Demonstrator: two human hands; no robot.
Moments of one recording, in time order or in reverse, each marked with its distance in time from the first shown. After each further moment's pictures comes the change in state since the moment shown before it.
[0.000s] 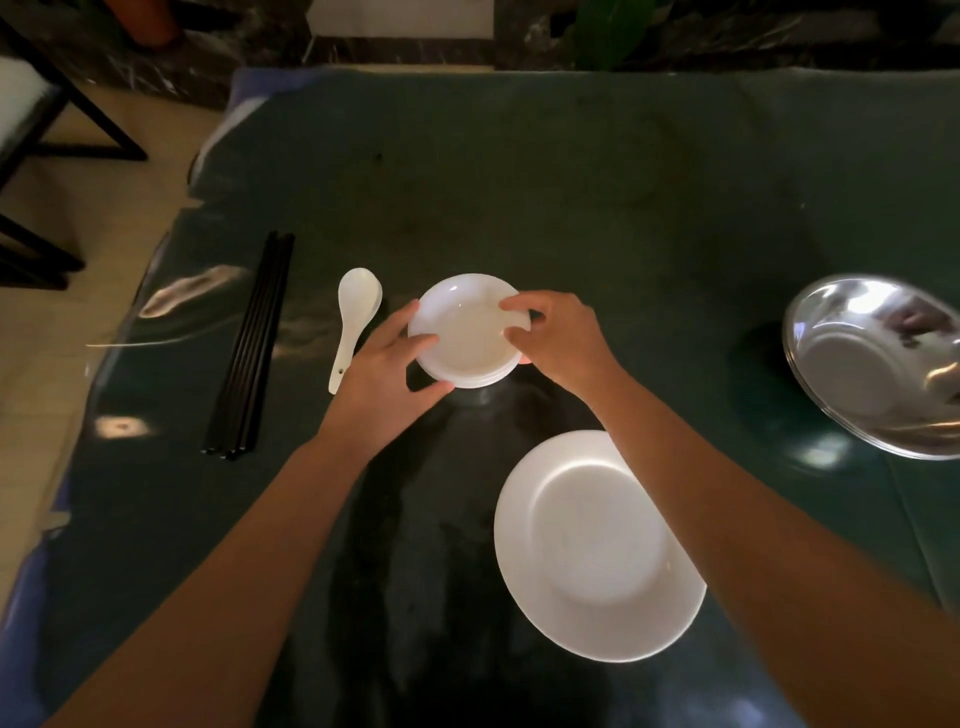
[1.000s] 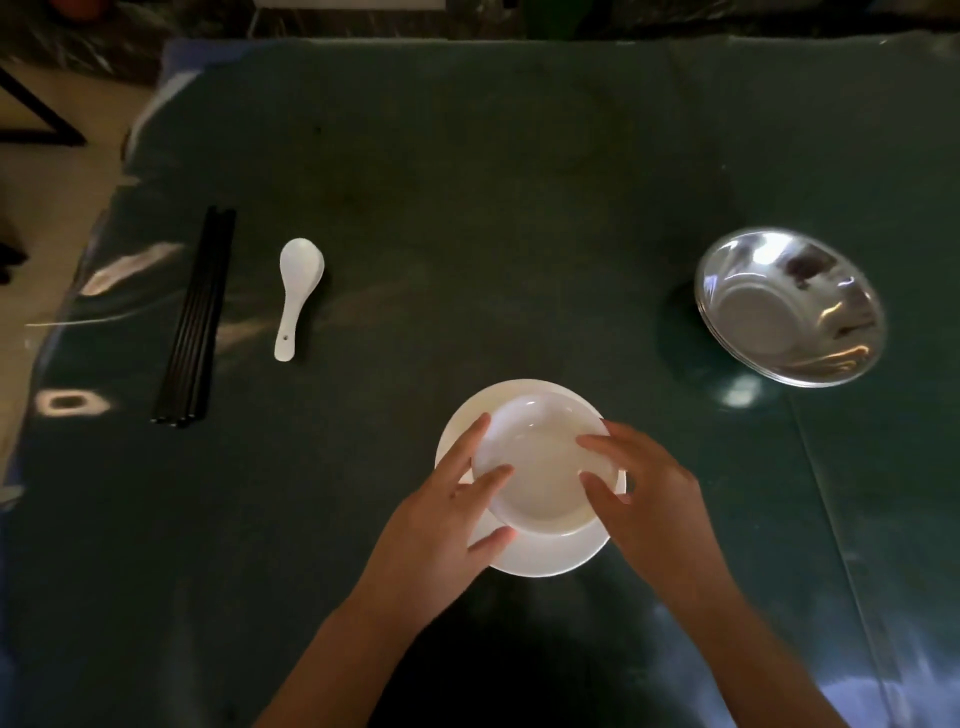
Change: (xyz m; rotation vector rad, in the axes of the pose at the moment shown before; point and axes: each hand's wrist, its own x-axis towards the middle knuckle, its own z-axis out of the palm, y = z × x) left_hand -0.138 0.115 0.023 -0.014 -0.273 0.195; right_hand -0.210 0.052 -0.057 -0.109 0.173 0.157
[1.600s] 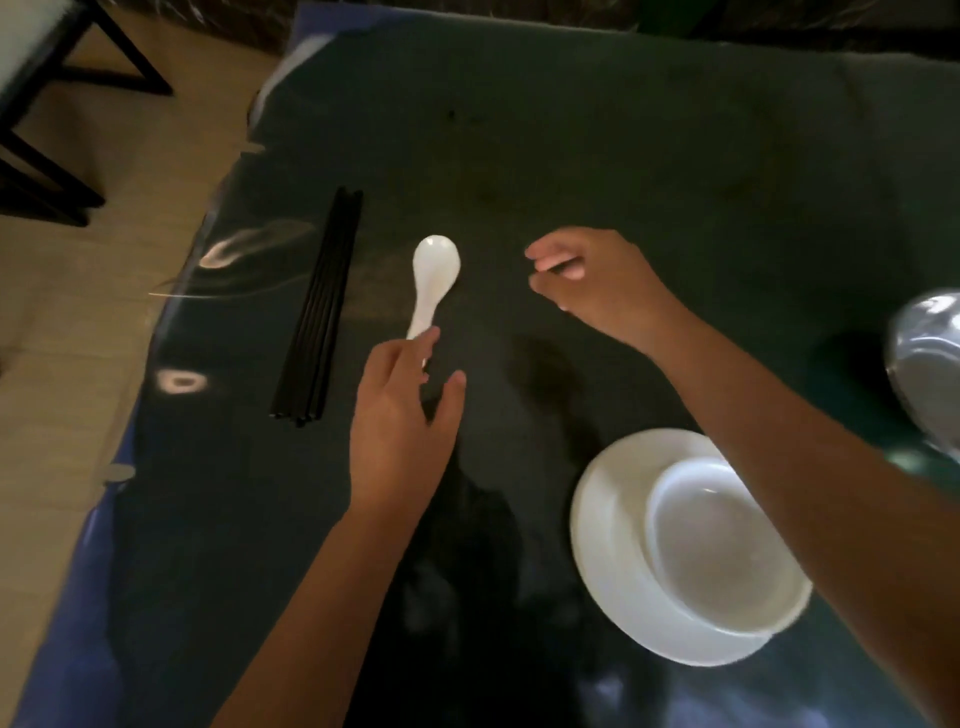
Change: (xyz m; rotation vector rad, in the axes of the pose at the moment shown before) left_hand 0.037 -0.117 -0.078 -0.191 0.555 -0.502; right_hand 0.192 -0.162 0.092 -0.048 -0.312 -0.282
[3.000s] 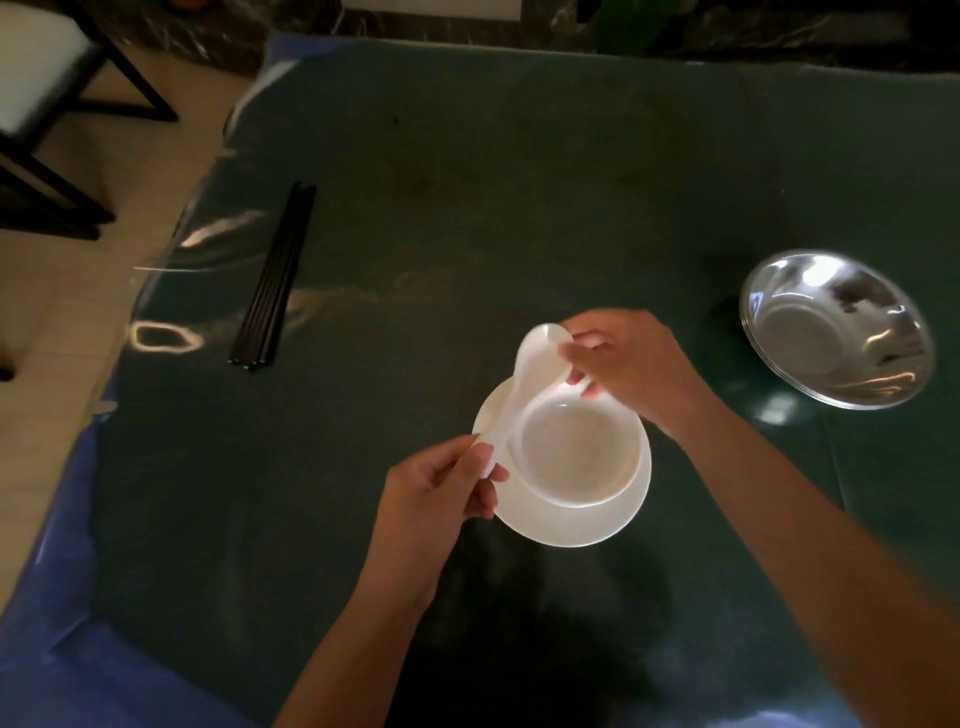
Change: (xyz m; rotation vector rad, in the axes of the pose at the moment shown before) left_hand -0.140 0.096 0.008 -0.653 -0.360 -0.499; right_hand -0.158 0.053 -0.060 0.205 0.011 0.153
